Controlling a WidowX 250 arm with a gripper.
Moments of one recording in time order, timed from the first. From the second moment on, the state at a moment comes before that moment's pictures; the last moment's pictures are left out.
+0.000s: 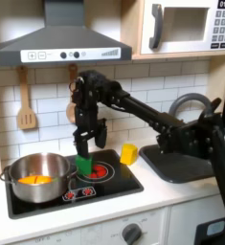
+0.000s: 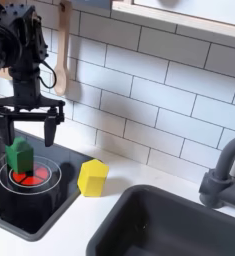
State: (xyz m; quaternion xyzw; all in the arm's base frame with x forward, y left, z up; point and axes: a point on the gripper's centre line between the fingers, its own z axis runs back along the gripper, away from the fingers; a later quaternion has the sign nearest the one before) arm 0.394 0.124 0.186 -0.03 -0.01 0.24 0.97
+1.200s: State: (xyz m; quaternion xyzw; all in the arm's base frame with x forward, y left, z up) arm 0.399 0.120 0.176 0.02 -0.03 0.33 0.94
